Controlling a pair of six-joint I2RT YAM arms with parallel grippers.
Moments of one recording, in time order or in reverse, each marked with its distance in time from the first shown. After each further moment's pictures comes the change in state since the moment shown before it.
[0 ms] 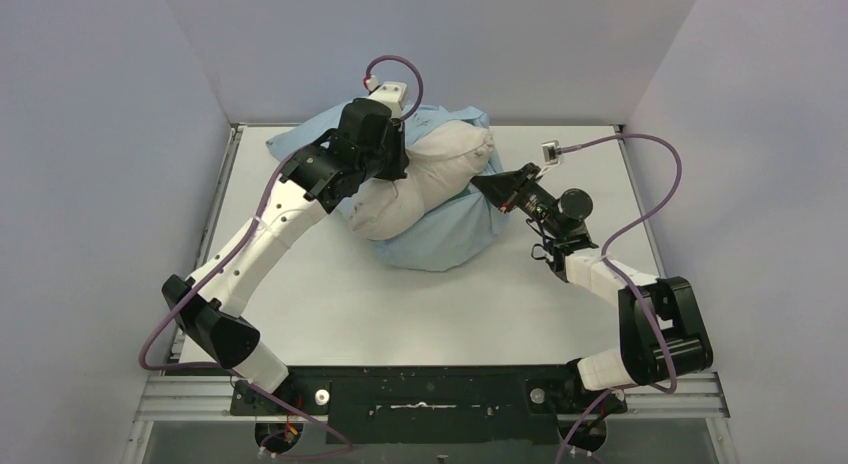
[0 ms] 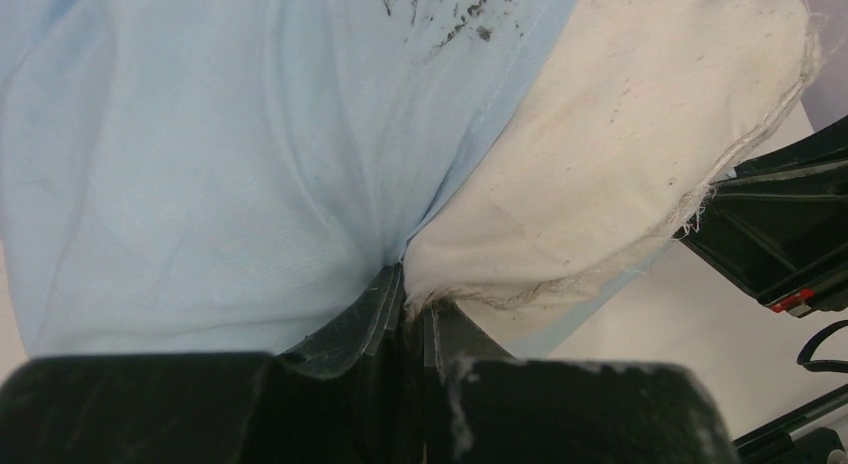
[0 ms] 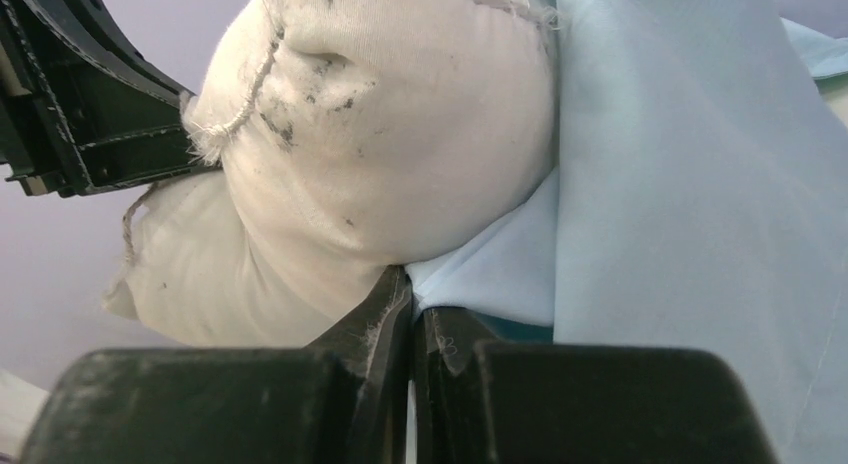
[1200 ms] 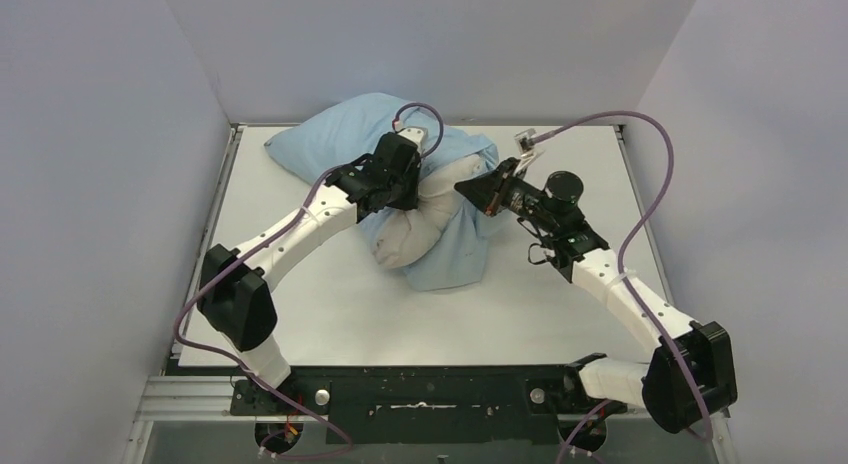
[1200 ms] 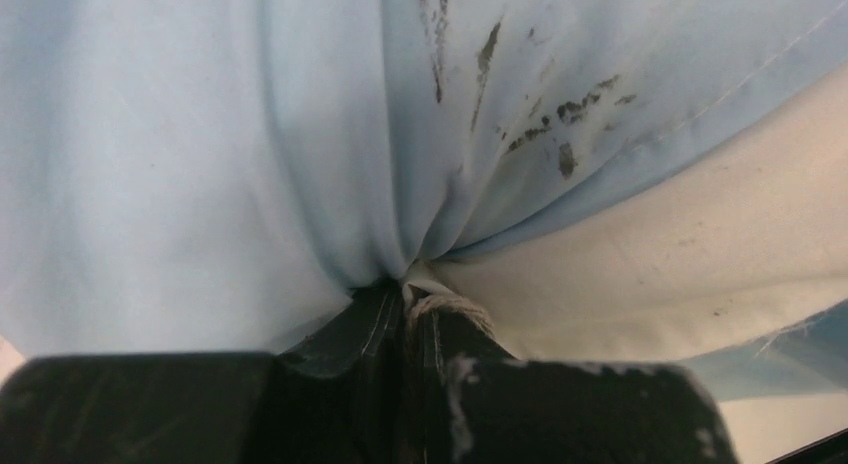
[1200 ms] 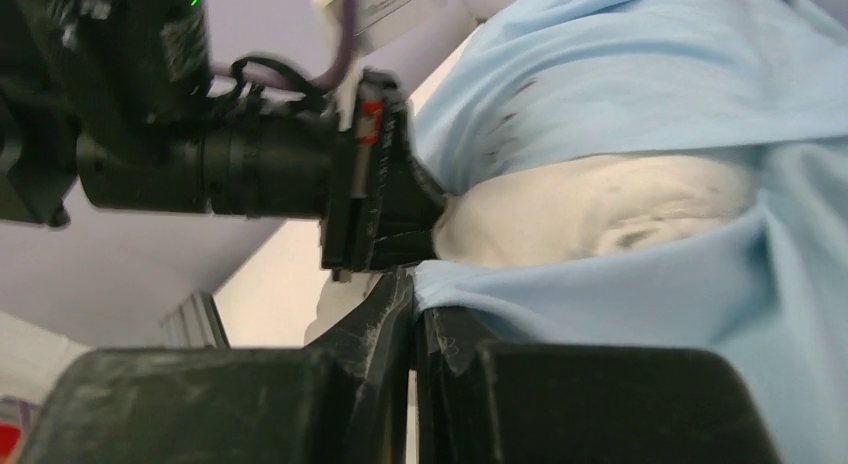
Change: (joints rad) left arm -0.006 0.117 -0.241 0.139 0.026 0.005; right arm 0.115 -0.213 0.185 -0.579 0.064 -0.231
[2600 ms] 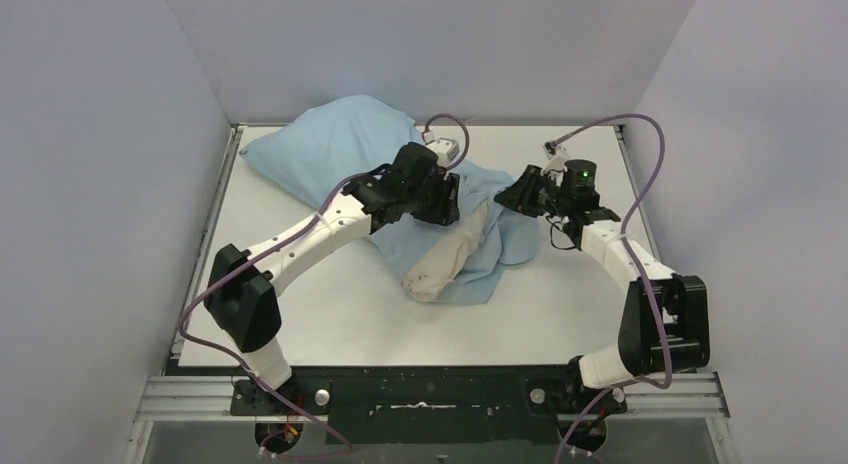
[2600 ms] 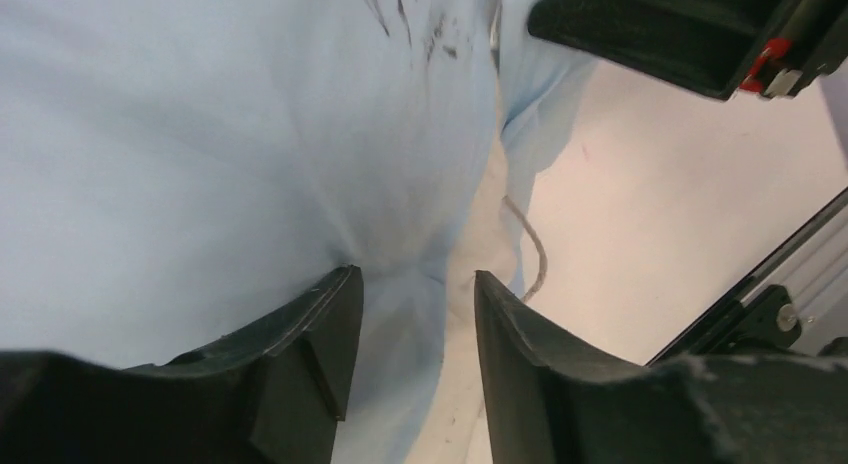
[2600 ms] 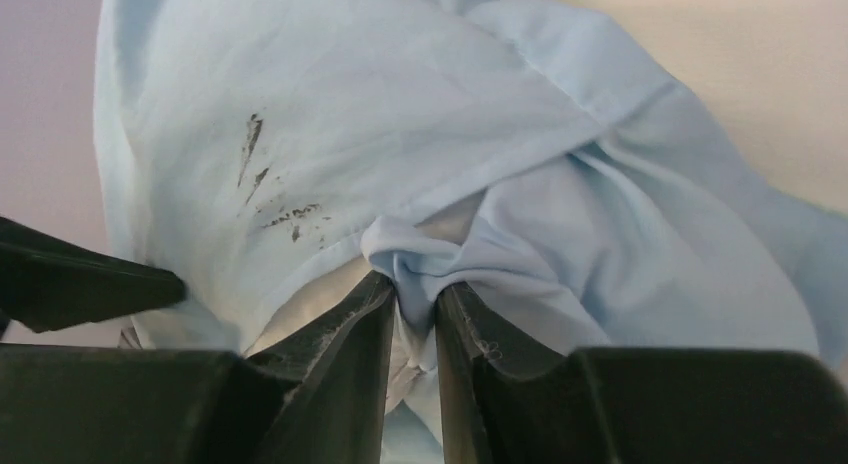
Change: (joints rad) left arm -0.104 0.025 -0.026 0.097 0.211 -0.071; right arm -0.220 0.270 0.101 -0.350 -0.061 -0.114
